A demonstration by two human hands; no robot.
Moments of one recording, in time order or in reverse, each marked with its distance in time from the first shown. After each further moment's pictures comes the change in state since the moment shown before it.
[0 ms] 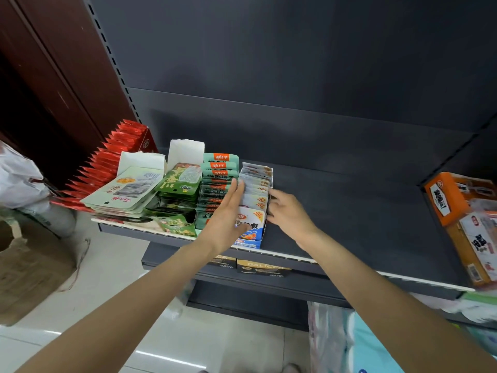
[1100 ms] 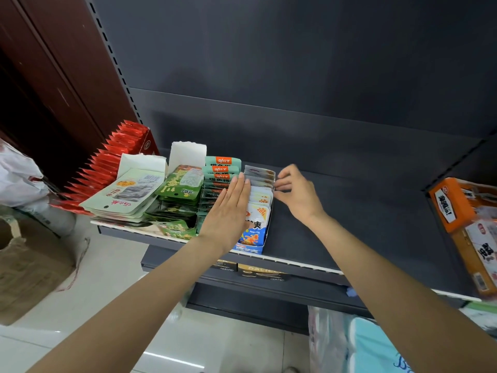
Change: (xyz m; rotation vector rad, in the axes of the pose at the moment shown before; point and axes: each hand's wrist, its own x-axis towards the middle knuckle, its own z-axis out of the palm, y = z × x) left_hand 0.017 0.007 -0.005 0.623 0.006 0.015; right_hand 0.049 0.008 -0.031 -0.235 0.200 -0.181
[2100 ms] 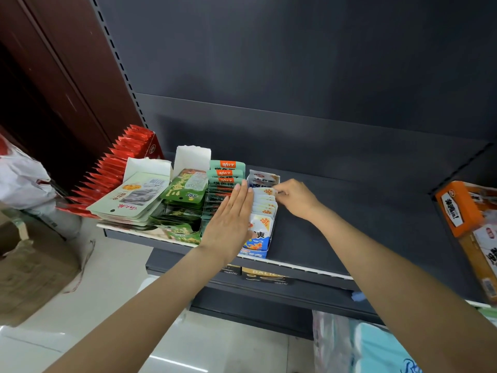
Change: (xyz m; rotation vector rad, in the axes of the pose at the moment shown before) left_hand -0.012 -0.003 0.003 0.012 0.012 0.023; right_hand 0.022 0.002 0.004 -0.335 -0.252 -0.001
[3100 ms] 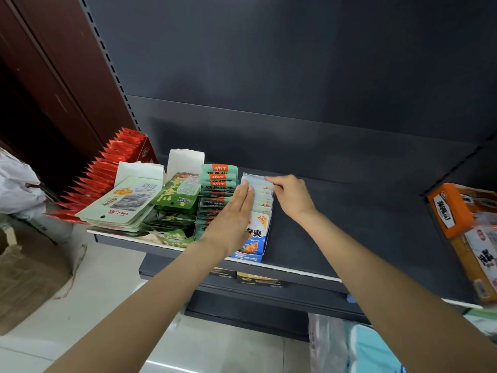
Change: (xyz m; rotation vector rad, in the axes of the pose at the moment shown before) left_hand 0.020 0.003 -0.009 -0.227 -0.126 0.054; right_hand -0.006 -0.015 -0.005 0.130 0.219 0.002
